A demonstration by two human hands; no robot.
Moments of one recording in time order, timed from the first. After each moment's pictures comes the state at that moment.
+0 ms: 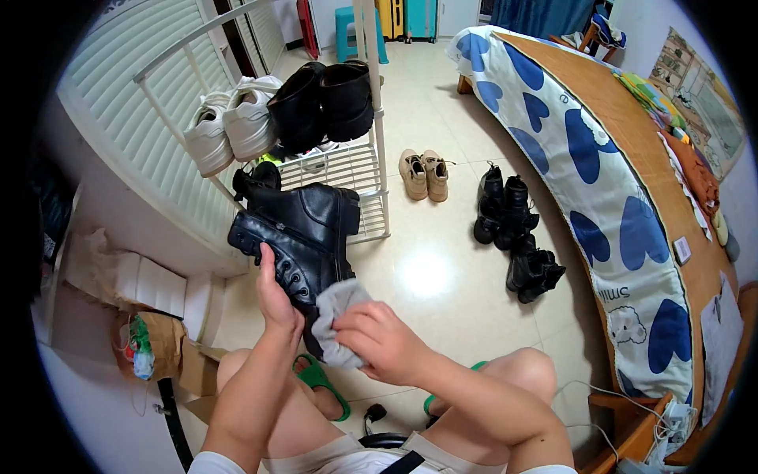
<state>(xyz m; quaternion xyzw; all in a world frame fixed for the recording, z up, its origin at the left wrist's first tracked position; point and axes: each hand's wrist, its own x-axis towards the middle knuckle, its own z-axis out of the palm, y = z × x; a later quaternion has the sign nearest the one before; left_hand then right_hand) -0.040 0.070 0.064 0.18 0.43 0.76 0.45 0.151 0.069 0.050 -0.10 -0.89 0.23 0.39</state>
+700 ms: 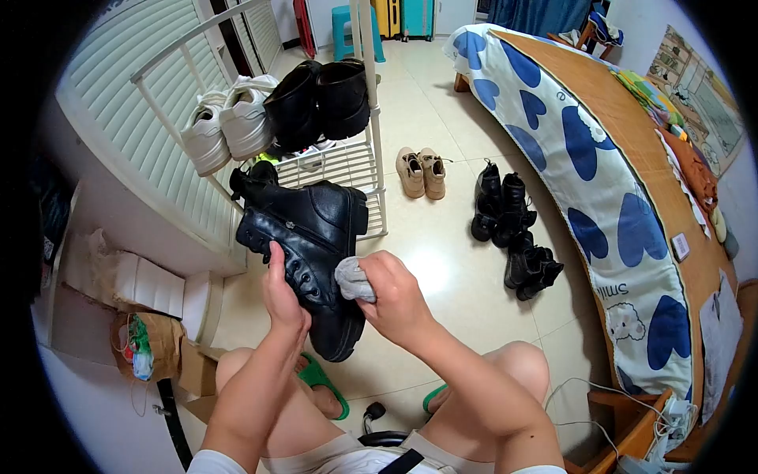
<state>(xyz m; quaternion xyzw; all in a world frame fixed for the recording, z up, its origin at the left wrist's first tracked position) -0.027 0.071 0.067 0.18 0.46 0.74 0.45 0.141 0.101 0.065 -0.29 -0.81 0.26 0.44</state>
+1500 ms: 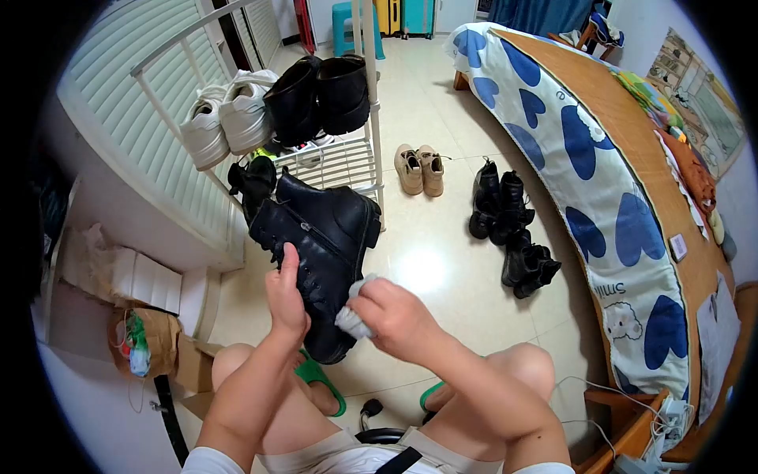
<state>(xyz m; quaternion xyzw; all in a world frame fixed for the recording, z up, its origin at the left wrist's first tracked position) -0.022 0.061 0.060 0.26 0.51 0.70 0.43 0.159 0.086 0.060 -0.19 -0.90 0.19 0.36</state>
